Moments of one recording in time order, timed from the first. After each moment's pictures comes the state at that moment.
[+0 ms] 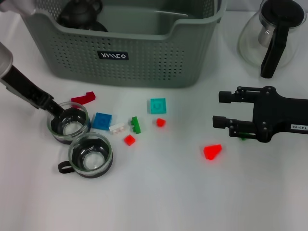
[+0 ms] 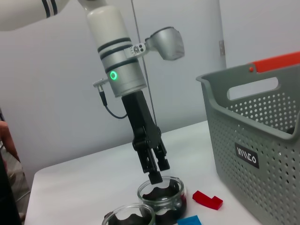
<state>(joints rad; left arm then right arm) -0.68 -2.05 0.95 1.15 2.86 1.70 -2.48 0.44 2.09 -0.88 -0.74 -1.86 -1.65 1.31</state>
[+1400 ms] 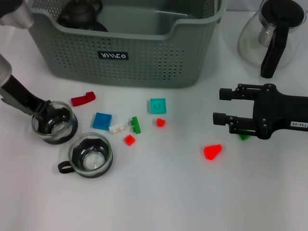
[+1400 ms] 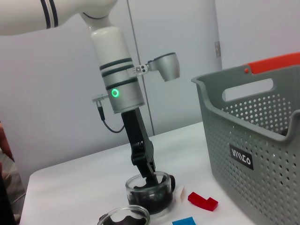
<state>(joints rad) -0.69 -2.01 0.98 0.98 2.86 1.59 -2.57 0.45 2.09 -0.87 -0.73 -1.87 -1.64 1.31</state>
